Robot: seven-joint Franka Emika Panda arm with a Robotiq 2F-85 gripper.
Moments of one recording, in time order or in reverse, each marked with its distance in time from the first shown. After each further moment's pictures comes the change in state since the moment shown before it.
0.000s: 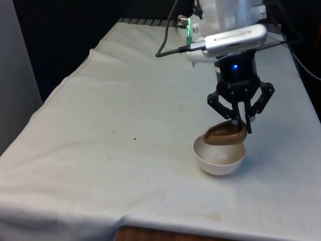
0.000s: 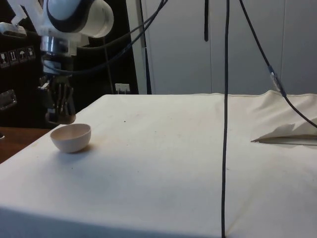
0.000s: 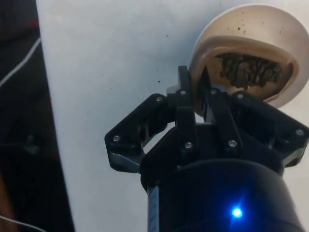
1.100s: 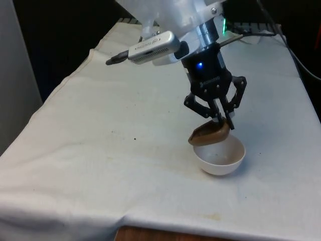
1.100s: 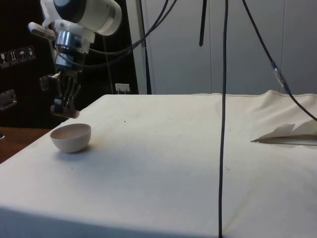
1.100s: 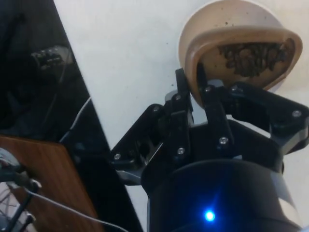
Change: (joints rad) arm -0.008 -0.010 -0.111 0.000 0.348 -0.043 -0.287
